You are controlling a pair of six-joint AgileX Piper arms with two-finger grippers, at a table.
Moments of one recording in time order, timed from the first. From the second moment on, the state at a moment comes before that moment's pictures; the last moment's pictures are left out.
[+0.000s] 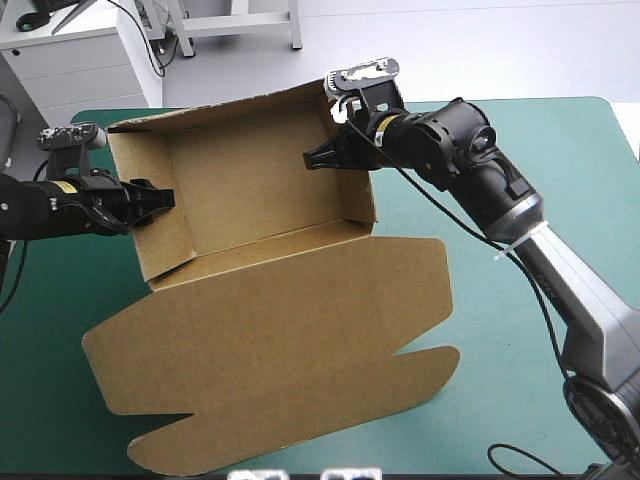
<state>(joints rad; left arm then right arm) 0.03 1.23 -1.40 -0.38 1.10 0.09 0.64 1.69 -1.93 -0.01 0.92 0.16</state>
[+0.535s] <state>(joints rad) -0.09 1.29 -1.39 -0.28 1.03 0.08 0.64 1.75 -1.90 -0.13 1.02 0.27</state>
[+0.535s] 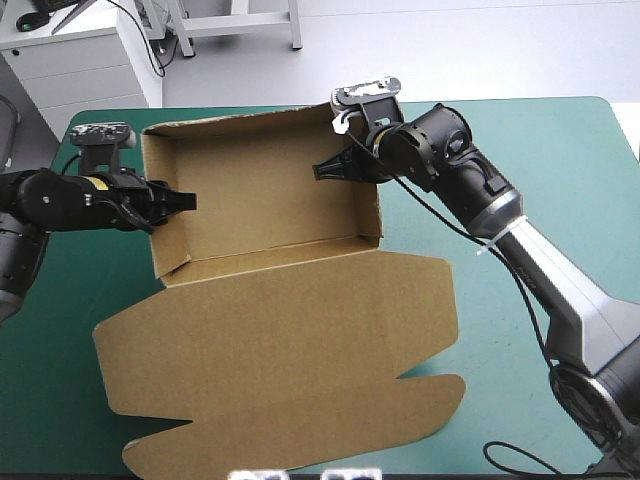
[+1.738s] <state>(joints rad) -0.29 1.43 -1.39 0.06 1.09 -0.03 0.64 1.80 -1.79 -0.08 1.12 0.37</state>
